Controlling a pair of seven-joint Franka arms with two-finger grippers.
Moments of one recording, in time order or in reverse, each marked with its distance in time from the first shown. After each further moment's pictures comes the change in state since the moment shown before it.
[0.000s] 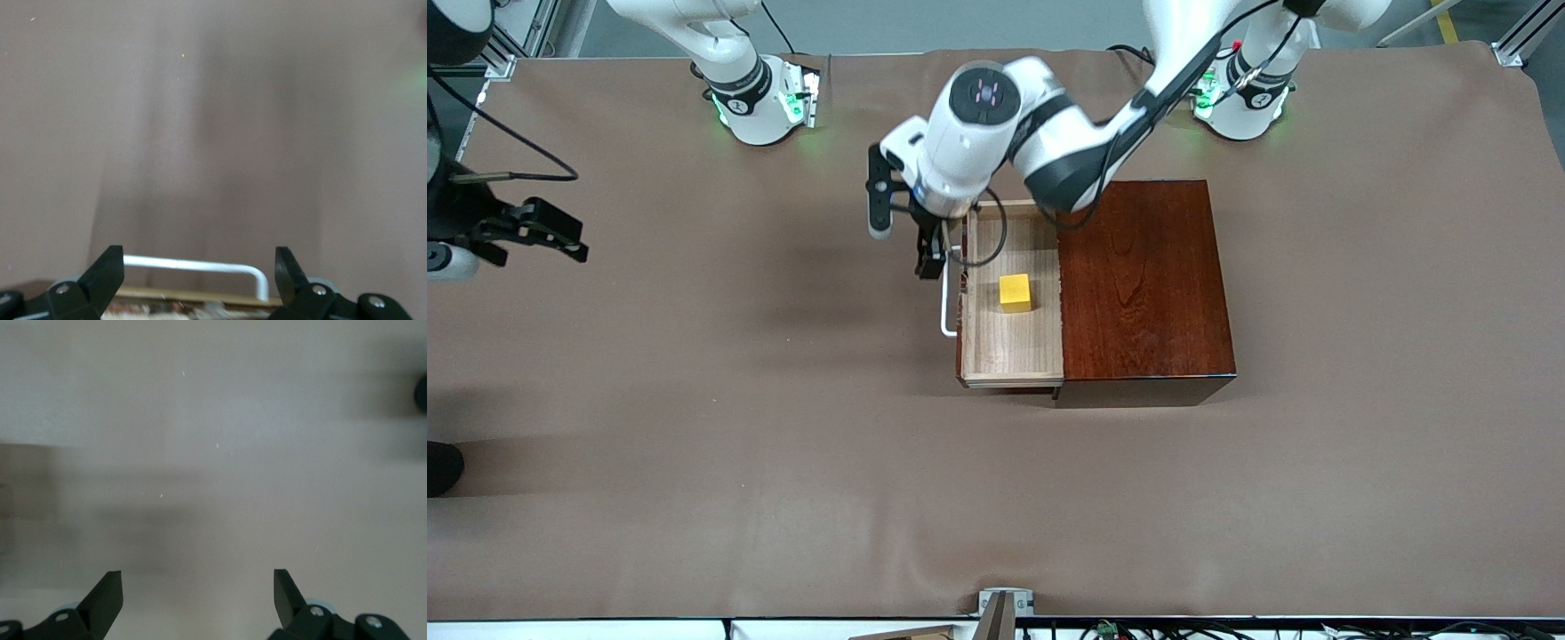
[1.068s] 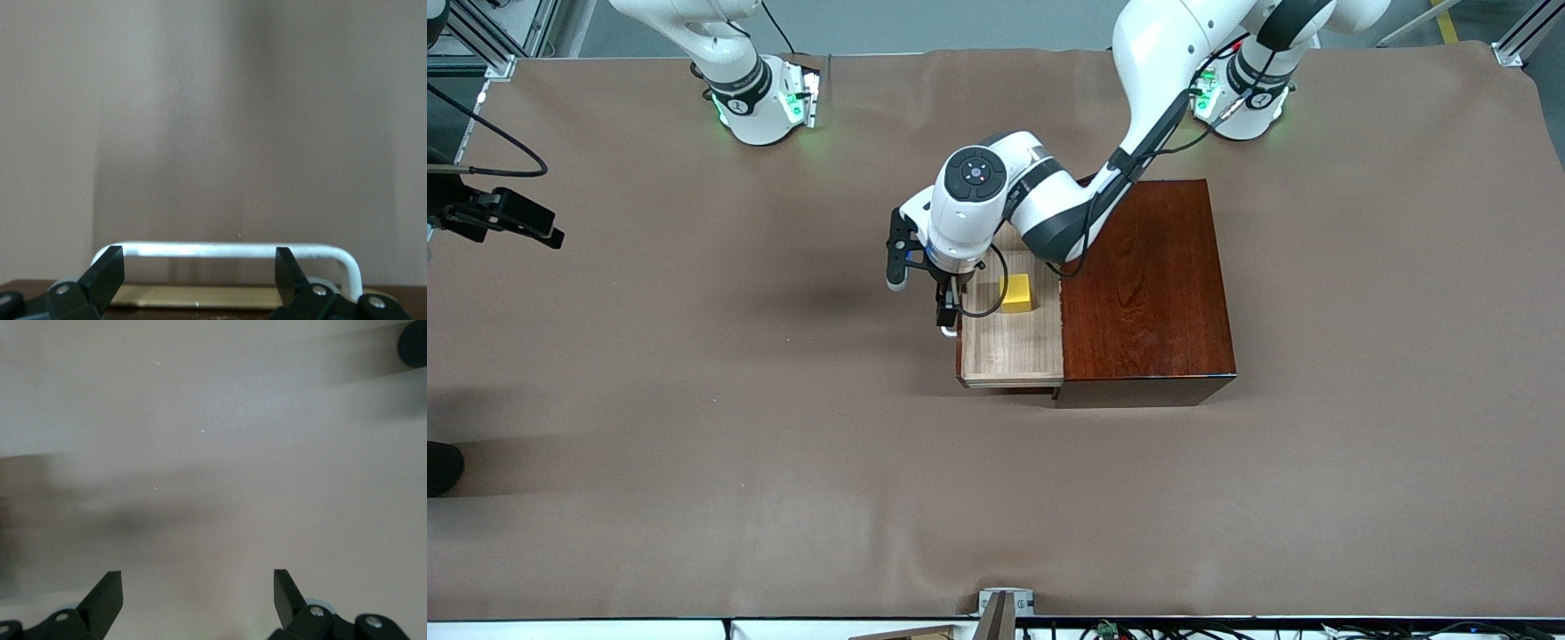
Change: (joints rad) left arm -0.095 0.100 0.159 0.020 0.031 -0.005 0.065; right arm -0.076 -0.013 0.004 0.005 0.026 -0.035 0.039
